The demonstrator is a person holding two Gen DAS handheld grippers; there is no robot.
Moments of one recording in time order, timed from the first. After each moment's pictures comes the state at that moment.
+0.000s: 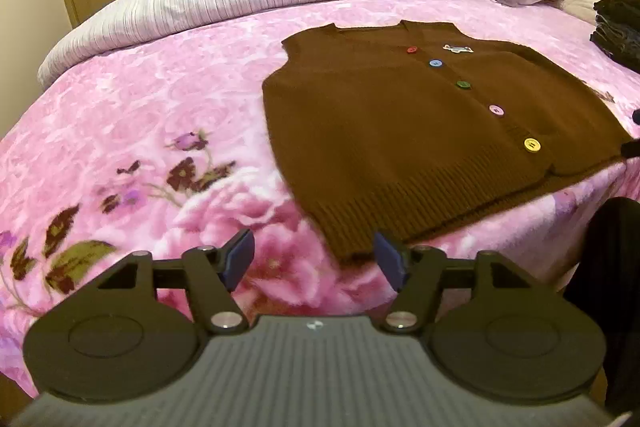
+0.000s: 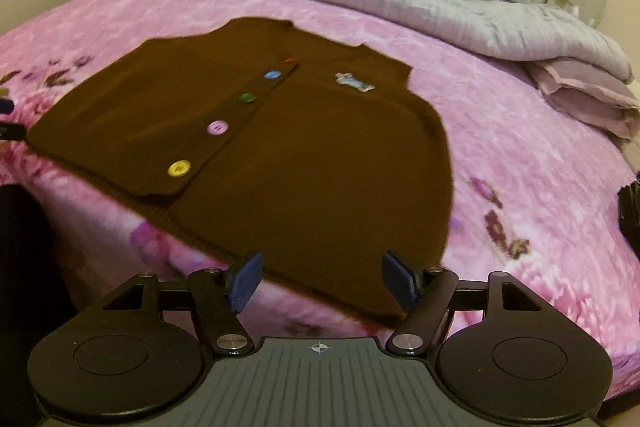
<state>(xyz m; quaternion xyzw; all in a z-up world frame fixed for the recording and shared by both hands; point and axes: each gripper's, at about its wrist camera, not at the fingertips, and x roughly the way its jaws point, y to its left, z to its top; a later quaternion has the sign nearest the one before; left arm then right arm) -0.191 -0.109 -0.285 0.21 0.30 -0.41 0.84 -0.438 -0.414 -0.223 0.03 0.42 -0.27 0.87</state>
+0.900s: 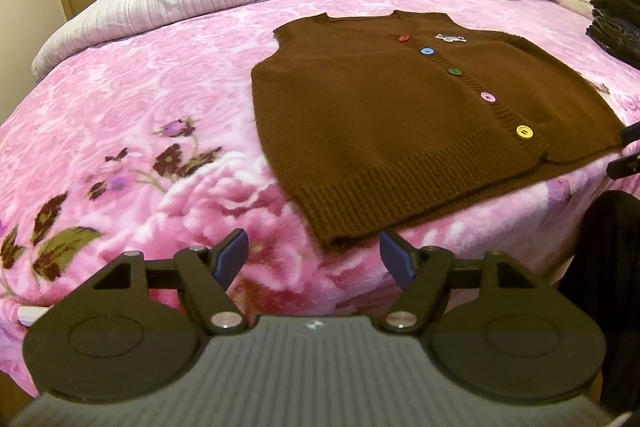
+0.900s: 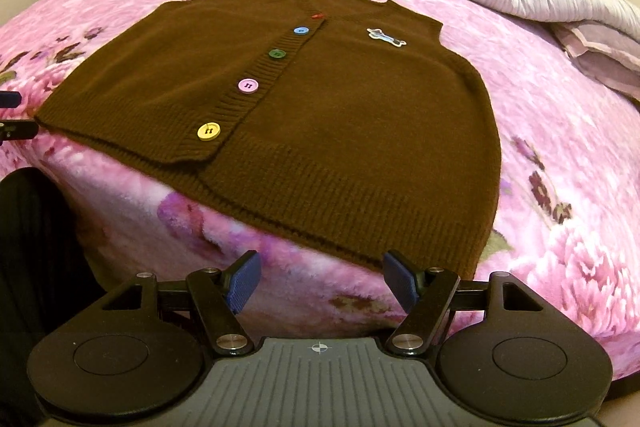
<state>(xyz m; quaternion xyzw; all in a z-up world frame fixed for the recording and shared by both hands) -0.197 -0.112 -0.294 0.21 0.31 -0.41 0.83 -0.422 -0.407 -0.243 0.07 0.46 -0.25 0.85</state>
